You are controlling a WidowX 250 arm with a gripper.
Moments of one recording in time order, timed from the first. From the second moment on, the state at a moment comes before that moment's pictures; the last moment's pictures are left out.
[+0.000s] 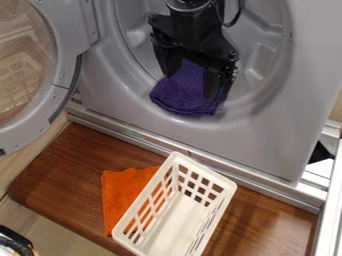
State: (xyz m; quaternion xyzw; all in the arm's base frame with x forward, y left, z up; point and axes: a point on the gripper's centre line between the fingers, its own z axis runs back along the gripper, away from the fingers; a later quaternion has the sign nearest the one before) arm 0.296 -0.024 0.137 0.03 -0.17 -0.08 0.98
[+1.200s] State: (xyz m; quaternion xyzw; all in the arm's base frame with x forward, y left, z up) arm 0.257 0.010 0.013 0.01 -0.09 -0.08 0.99
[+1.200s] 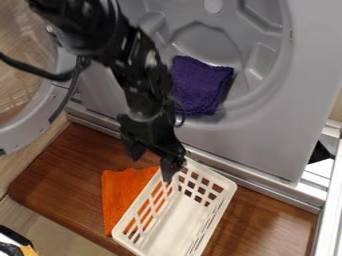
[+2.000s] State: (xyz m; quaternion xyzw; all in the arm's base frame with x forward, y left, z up) arm 0.249 0.007 -0.029 -0.01 -0.07 -0.05 1.00
